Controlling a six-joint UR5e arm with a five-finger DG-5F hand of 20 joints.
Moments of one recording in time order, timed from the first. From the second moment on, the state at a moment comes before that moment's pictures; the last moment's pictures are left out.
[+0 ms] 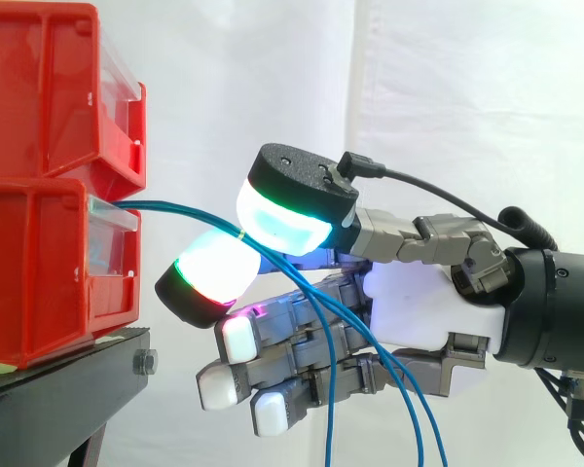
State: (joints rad) arm 0.13 -2.37 -1.21 -2.55 -1.33 -0.18
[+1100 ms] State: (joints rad) arm 0.13 -2.37 -1.20 -2.58 -1.33 -0.18
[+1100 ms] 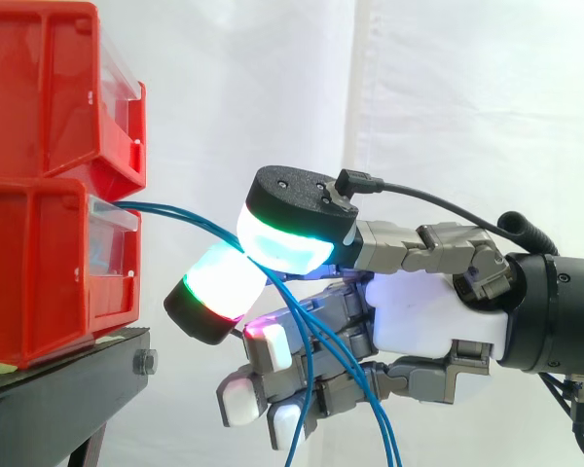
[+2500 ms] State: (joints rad) arm 0.12 -2.37 -1.18 -2.64 -1.35 -0.13
